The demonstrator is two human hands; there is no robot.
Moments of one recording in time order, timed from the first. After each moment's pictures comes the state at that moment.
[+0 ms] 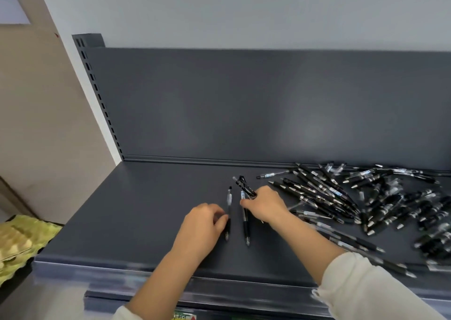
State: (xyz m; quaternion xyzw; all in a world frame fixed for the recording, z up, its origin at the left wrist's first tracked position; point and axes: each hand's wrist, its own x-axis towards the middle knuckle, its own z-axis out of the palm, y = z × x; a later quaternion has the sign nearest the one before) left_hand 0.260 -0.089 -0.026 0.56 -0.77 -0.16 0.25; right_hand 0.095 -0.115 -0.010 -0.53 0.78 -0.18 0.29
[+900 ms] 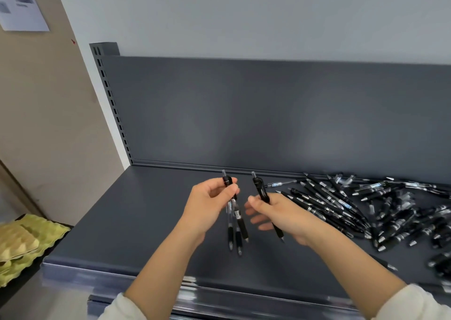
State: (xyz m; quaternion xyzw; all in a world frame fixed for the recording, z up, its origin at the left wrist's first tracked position) left_hand 0.253 -0.097 0.032 0.45 -0.54 -0.52 0.48; right_hand 0.086 -0.079 0.033 -0.57 0.58 -0.29 0.50
